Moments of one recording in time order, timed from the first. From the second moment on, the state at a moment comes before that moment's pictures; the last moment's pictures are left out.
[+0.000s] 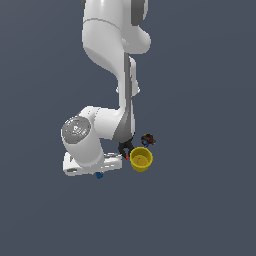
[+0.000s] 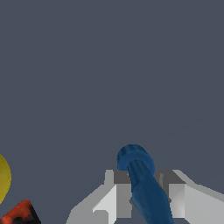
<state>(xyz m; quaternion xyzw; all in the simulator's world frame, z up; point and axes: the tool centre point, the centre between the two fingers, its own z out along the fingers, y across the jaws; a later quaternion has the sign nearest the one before) 0.112 -0.123 0.079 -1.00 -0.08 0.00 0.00</state>
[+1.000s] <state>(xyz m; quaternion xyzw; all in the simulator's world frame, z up) 0.039 -0.001 0.238 -1.00 -0.08 0.00 0.00</state>
